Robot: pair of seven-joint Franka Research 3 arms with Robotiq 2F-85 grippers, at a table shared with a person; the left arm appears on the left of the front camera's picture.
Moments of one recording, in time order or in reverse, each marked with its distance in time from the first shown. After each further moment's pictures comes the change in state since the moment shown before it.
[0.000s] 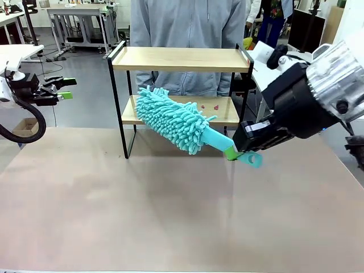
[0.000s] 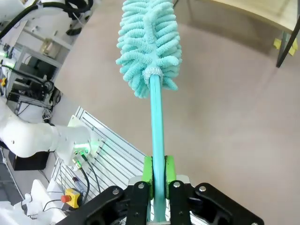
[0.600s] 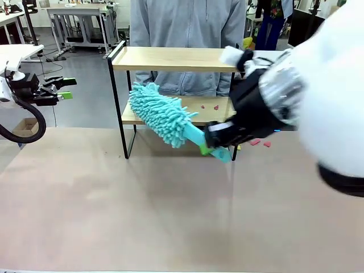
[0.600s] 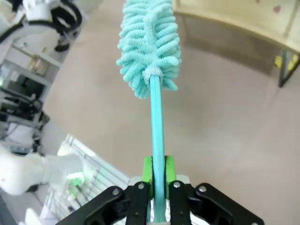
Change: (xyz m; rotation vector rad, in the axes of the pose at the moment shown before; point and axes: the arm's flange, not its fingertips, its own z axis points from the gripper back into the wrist) left arm 0.000 0.000 0.000 0.000 0.000 0.000; right arm 0.036 0.030 -0.065 -0.082 -0.085 -0.034
